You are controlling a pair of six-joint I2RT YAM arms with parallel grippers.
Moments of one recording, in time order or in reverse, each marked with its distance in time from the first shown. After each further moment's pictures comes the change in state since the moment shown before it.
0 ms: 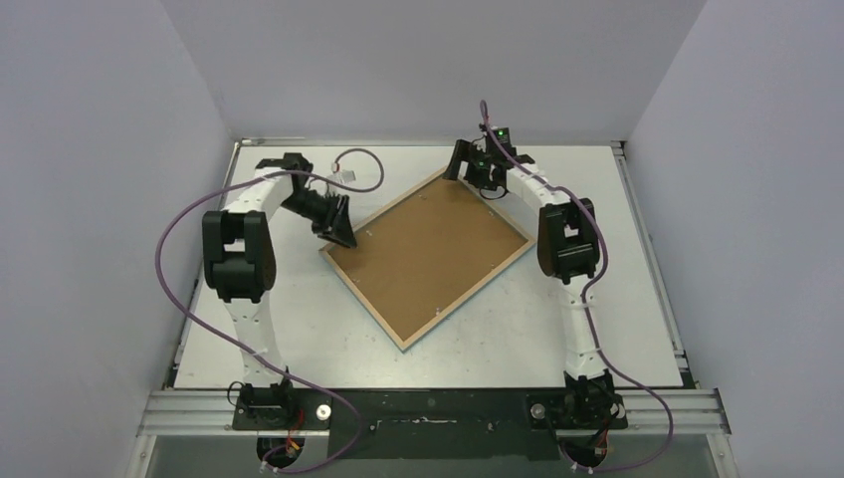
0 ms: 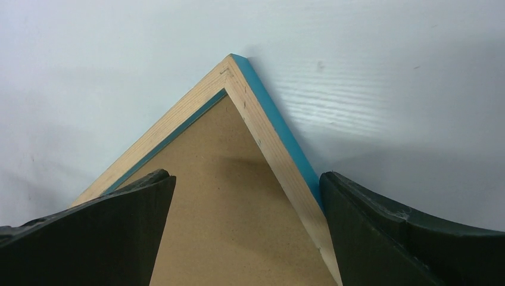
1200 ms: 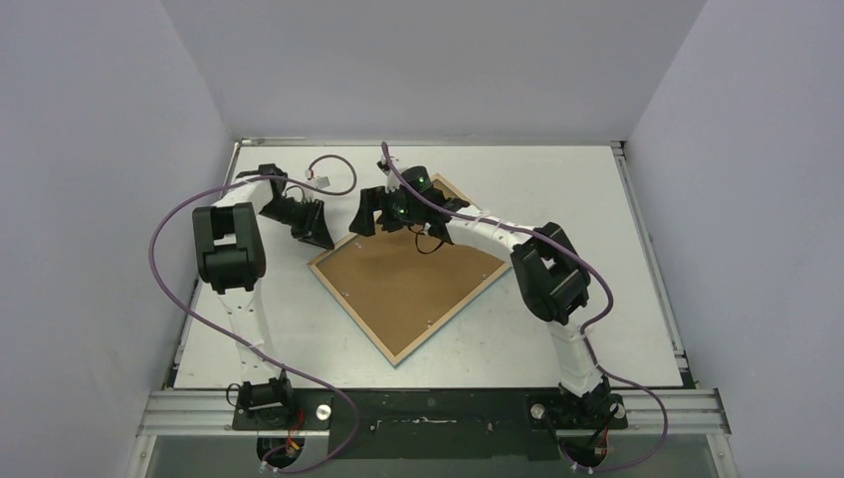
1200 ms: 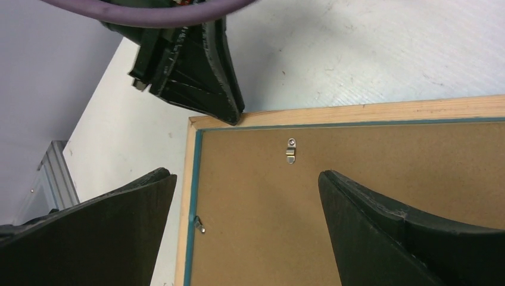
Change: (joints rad) left arm 0.155 0.128 0.059 0.105 -0.020 0.083; right arm 0.460 -0.346 -0.434 0.335 -0.116 -0.006
